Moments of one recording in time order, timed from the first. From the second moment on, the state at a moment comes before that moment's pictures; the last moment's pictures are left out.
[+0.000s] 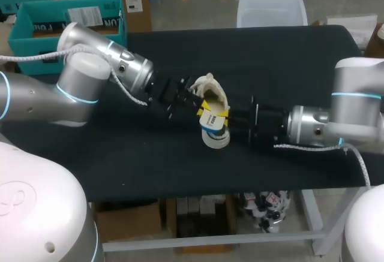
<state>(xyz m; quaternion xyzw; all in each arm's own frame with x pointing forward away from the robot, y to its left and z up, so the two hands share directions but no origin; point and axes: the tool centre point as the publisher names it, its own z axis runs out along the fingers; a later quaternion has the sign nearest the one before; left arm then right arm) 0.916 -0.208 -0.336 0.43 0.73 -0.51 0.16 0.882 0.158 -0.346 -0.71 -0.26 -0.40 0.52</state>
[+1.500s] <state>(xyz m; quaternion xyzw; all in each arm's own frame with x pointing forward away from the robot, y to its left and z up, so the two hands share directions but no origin) 0.894 -0.208 -0.323 0.46 0.71 -0.51 0.17 0.868 0.160 -0.336 -0.70 -0.28 -0.41 0.51</state>
